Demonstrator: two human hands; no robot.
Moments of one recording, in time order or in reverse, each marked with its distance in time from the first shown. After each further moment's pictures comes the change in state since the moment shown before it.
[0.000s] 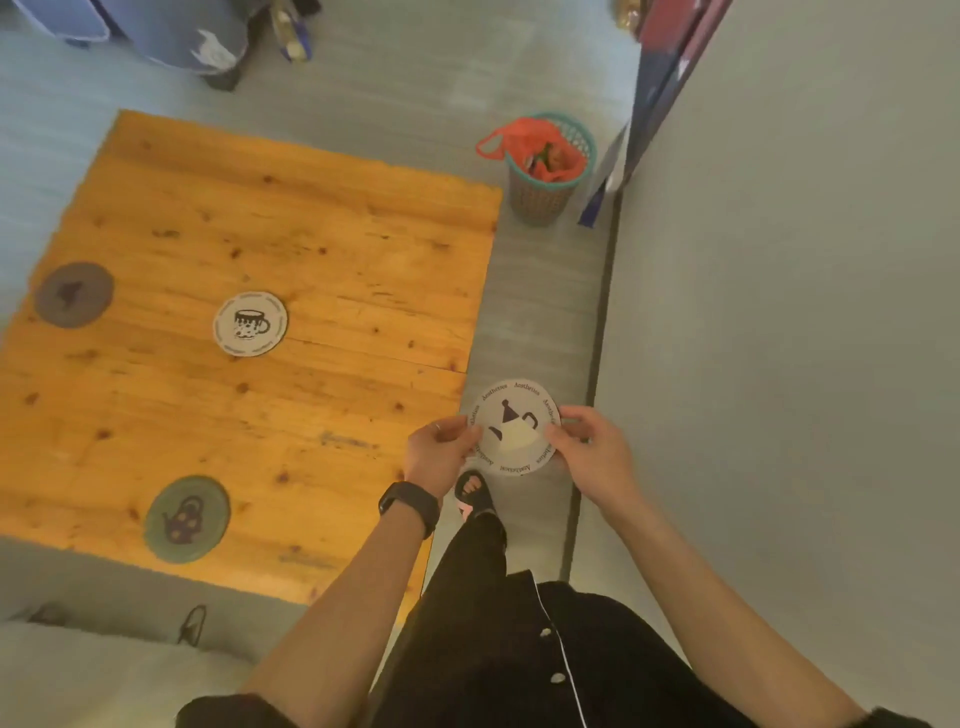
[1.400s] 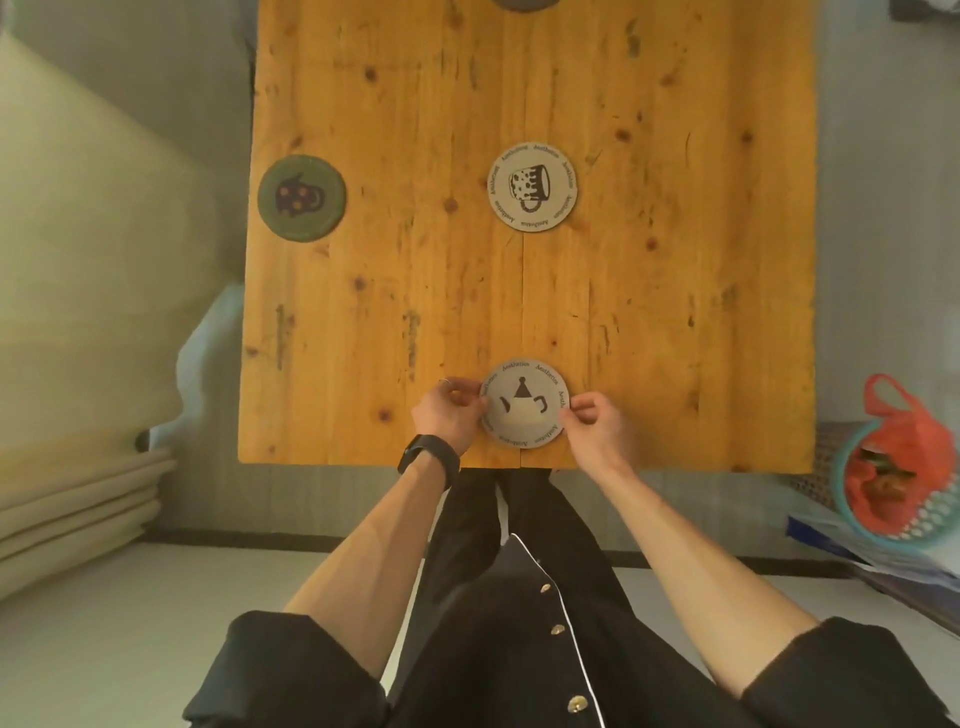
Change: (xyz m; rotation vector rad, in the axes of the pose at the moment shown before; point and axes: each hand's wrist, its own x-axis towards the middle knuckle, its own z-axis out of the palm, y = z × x) left_hand 0.136 0.016 0.013 -0.651 0.933 -0.483; right_hand 0.296 -0.111 0.171 -1.002 -0.895 -0.488
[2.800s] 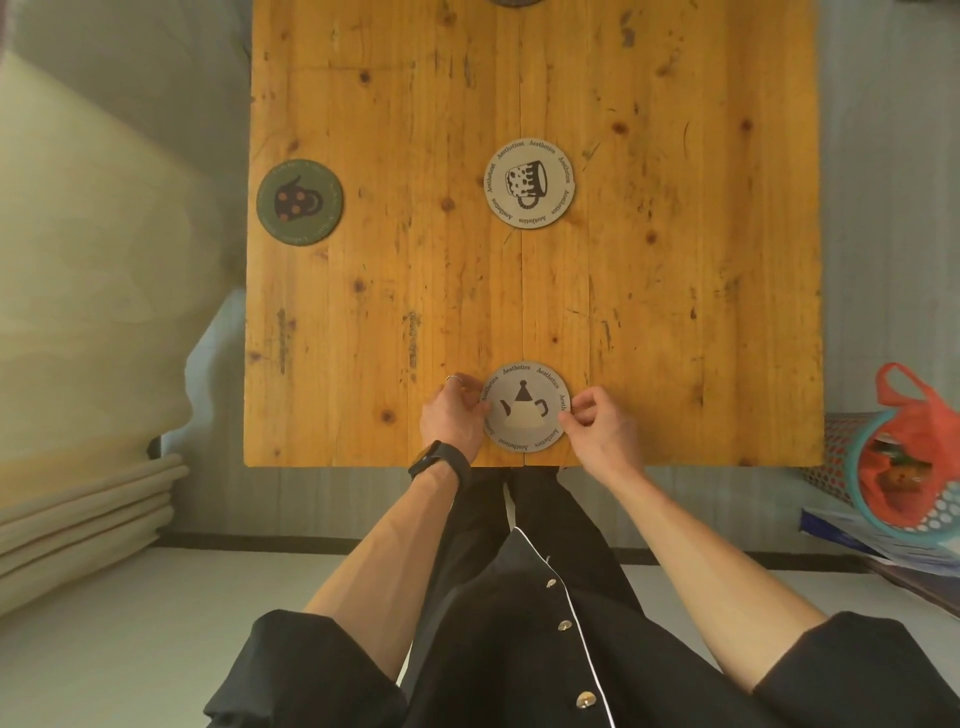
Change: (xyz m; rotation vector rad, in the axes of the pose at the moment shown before) left_hand -0.001 -0.005 0.009 0.238 0.086 0.142; right_hand 0.003 0.012 0.002 -0.136 -0.016 -0.169
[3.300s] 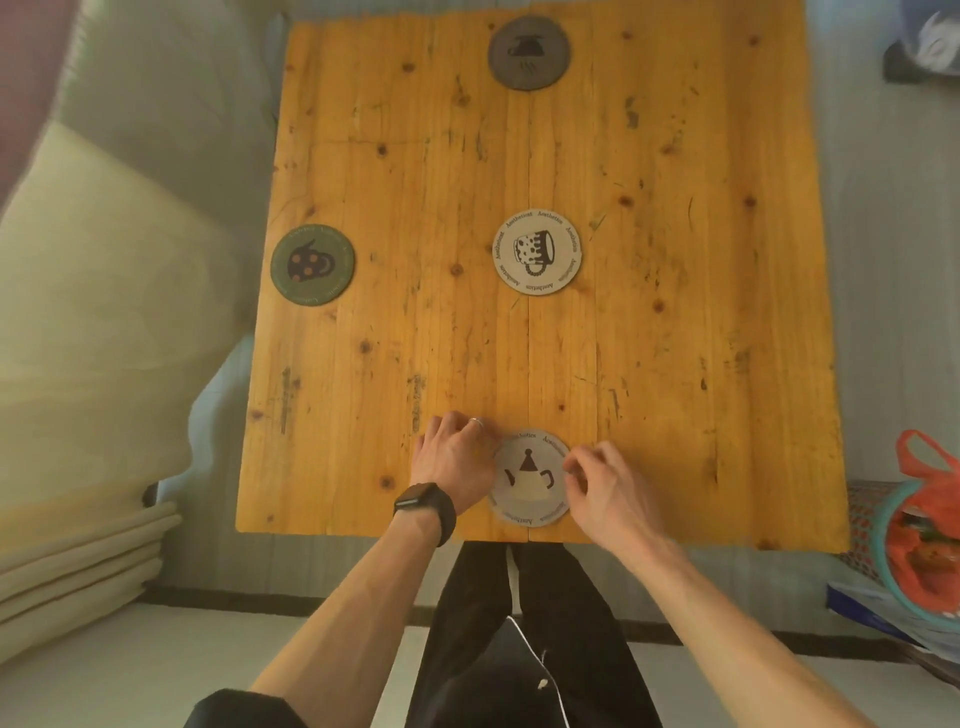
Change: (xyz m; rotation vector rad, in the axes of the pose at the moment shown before) left_hand 0.031 0.005 -0.013 0.465 -0.048 0.374; right_hand 0.014 -0.007 -0.014 -0.393 -0.038 -0.313
